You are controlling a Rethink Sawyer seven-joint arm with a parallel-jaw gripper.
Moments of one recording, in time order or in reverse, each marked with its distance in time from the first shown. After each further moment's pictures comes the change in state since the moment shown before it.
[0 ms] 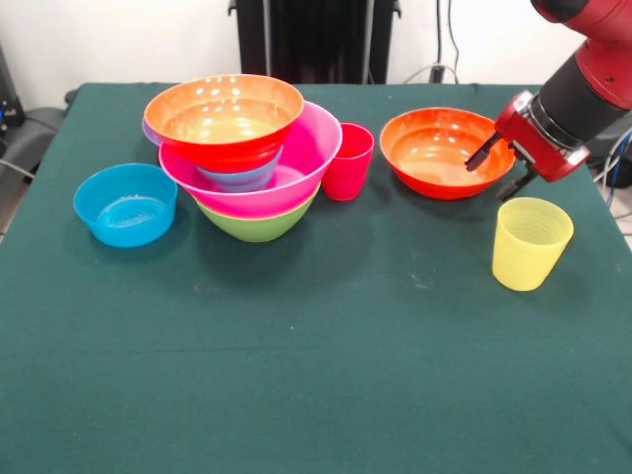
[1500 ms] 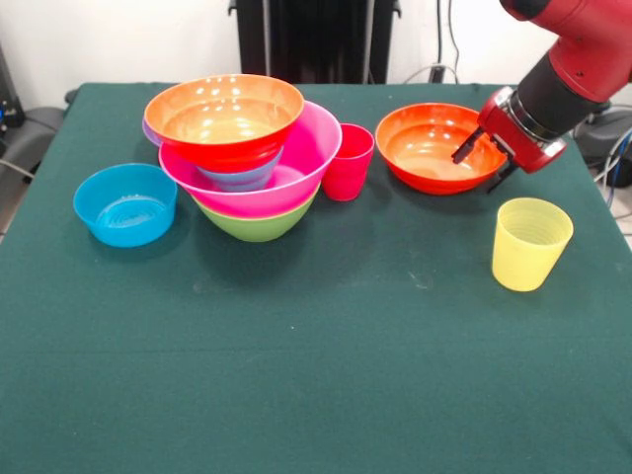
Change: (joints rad) arm 0.005 -0.030 0.044 0.127 0.008 -0.101 0.000
